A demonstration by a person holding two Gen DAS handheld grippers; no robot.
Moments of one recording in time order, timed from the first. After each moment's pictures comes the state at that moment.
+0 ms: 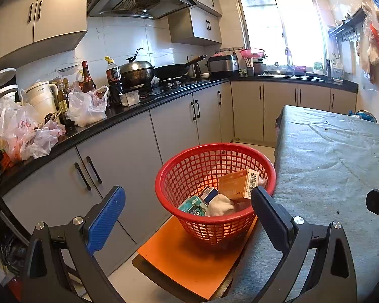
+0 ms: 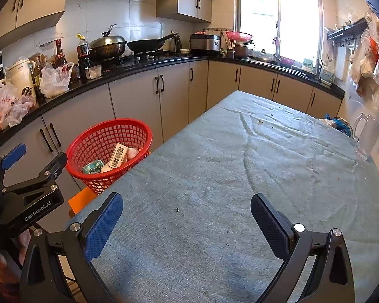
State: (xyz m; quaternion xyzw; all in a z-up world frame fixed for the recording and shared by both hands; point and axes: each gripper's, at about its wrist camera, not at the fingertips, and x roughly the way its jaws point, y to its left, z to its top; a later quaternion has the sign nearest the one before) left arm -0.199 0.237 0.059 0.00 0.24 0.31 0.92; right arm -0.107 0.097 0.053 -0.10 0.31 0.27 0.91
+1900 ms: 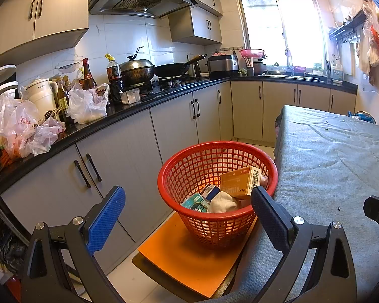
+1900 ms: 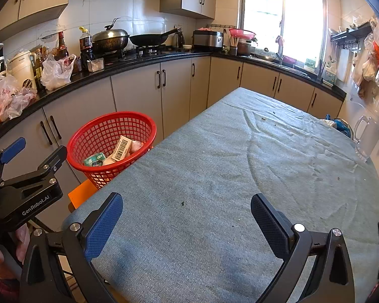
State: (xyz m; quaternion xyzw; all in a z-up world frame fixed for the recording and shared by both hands) left arm -0.202 0.240 0.053 0.00 0.24 0.30 0.92; right arm -0.109 0.106 0.048 -0.11 0.32 0.27 0.90
